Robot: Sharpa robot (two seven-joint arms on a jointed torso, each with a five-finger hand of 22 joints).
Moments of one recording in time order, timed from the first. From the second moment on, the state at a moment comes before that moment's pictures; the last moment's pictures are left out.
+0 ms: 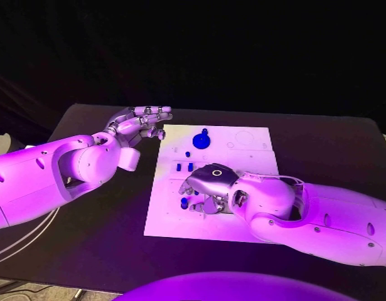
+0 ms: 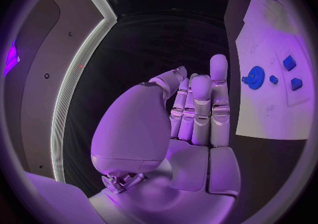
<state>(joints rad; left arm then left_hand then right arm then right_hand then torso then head) 1.17 -0.86 -0.02 1.51 0.08 -0.17 0.32 1.40 -0.13 0.44 -0.02 0.13 1.03 0.19 0.12 0.07 1.13 0.11 0.15 0.07 1.25 0.02 1.09 0.60 0.17 1.33 0.11 0.33 1.11 0.99 -0.73 -0.01 1.82 -1.85 -0.13 -0.29 1.38 -0.15 0.29 0.10 0.05 0.93 0.12 0.06 0.07 1.01 0.11 0.07 0.06 1.46 0.01 1.27 1.13 0.10 1.38 0.11 1.24 1.04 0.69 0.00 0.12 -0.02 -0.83</state>
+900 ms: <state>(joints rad) 1.17 -0.87 -0.03 1.53 0.08 -0.16 0.32 1.40 -0.13 0.44 -0.02 0.13 1.03 0.19 0.12 0.07 1.13 0.11 0.16 0.07 1.24 0.02 1.09 0.60 0.17 1.33 0.11 0.33 1.11 1.00 -1.19 0.01 2.00 -1.48 -0.34 -0.50 1.23 -0.11 -0.02 0.29 0.33 1.09 0.09 0.17 0.12 1.38 0.01 0.93 0.91 1.47 -0.06 1.41 1.30 0.08 1.46 0.04 1.37 1.24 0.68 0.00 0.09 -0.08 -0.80</state>
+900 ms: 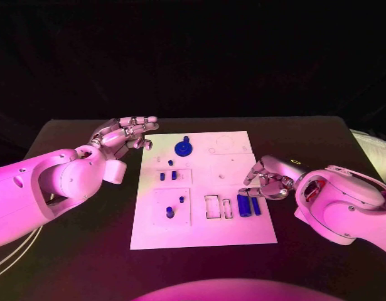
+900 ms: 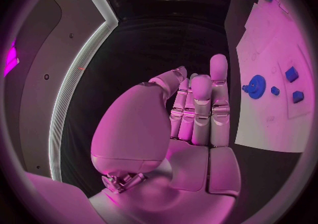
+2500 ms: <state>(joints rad) 1.17 -0.88 -0.03 1.53 0.08 -0.15 0.31 1.40 -0.12 0.44 -0.02 0.13 1.03 0.19 0.12 0.07 1.13 0.11 0.16 0.07 1.24 0.02 1.09 0.60 0.17 1.33 0.11 0.33 1.11 0.92 -1.07 0.01 1.93 -1.64 -0.24 -0.60 1.23 -0.05 -0.14 0.28 0.27 1.10 0.08 0.22 0.19 1.37 0.00 1.02 1.11 1.47 -0.07 1.43 1.31 0.08 1.45 0.04 1.37 1.25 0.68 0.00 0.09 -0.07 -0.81</state>
